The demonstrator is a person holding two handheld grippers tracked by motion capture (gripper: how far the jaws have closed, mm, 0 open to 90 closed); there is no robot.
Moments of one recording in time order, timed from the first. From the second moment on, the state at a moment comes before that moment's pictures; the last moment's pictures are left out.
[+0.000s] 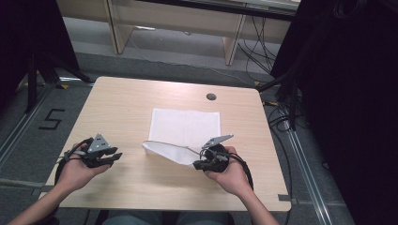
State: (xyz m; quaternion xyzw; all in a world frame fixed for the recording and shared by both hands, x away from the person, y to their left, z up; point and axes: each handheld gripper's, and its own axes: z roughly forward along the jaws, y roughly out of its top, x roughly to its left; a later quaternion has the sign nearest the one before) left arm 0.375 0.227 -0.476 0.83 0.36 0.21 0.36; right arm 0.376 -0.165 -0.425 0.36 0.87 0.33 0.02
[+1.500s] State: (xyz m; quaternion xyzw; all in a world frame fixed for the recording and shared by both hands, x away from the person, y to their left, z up) left arm 0.371 0.208 -0.479 0.84 0.34 0.20 0.37; right arm 0.339 -0.149 -0.475 0.32 0.91 0.25 -0.04
